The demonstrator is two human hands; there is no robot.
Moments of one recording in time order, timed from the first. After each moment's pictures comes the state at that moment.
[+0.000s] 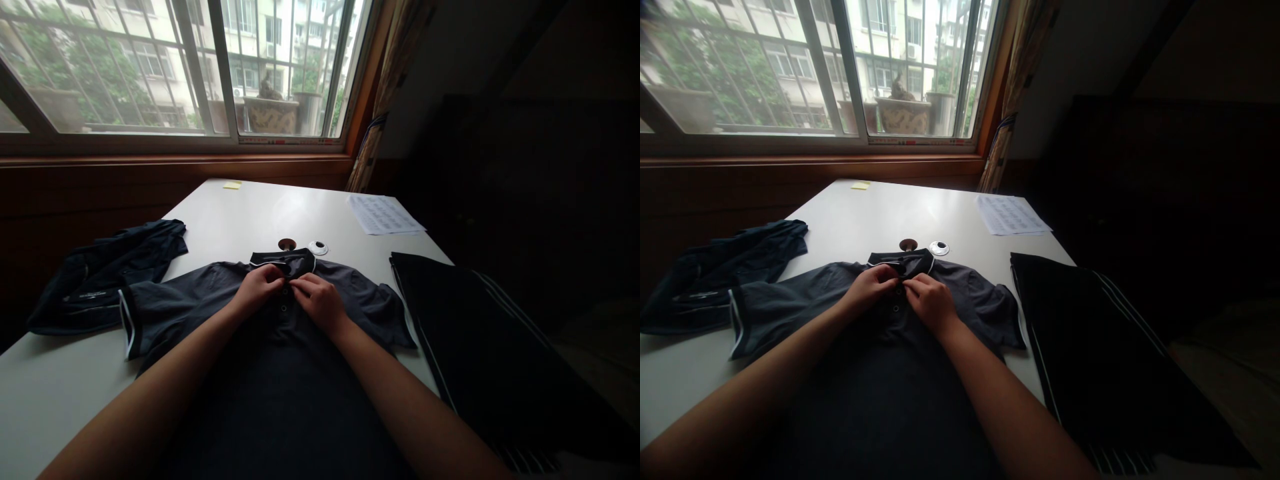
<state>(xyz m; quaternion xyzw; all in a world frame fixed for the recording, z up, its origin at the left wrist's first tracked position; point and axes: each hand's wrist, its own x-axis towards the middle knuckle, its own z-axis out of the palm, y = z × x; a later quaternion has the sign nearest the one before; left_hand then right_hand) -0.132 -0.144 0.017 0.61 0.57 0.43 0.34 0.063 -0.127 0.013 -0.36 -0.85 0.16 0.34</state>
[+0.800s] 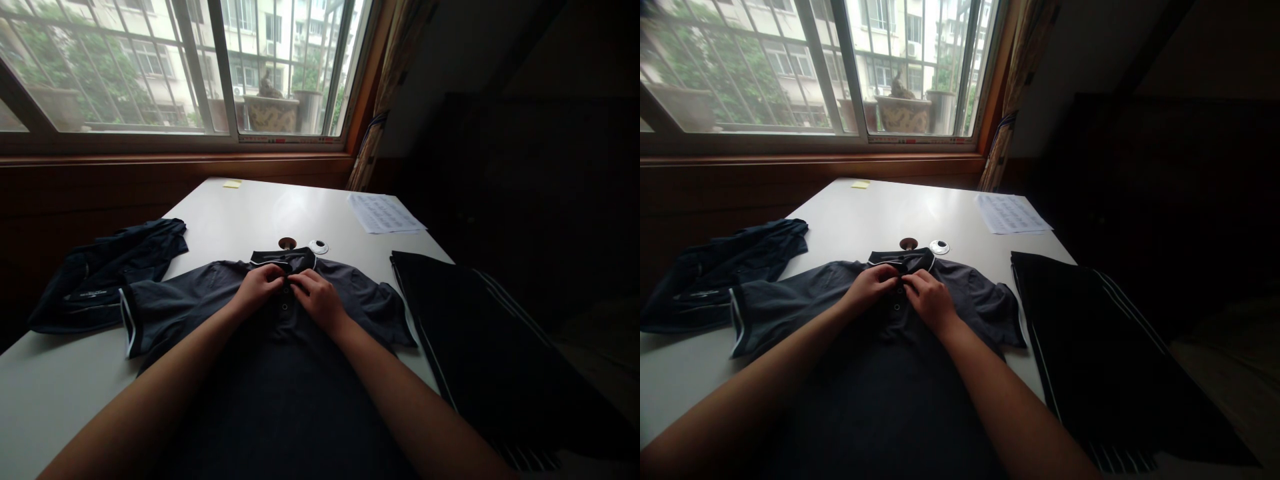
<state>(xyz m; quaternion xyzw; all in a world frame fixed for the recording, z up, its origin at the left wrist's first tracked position) -0.134 -0.143 0.014 0.63 0.57 0.42 0.32 0.063 -0.125 0.010 -0.35 -0.86 0.17 0.34</state>
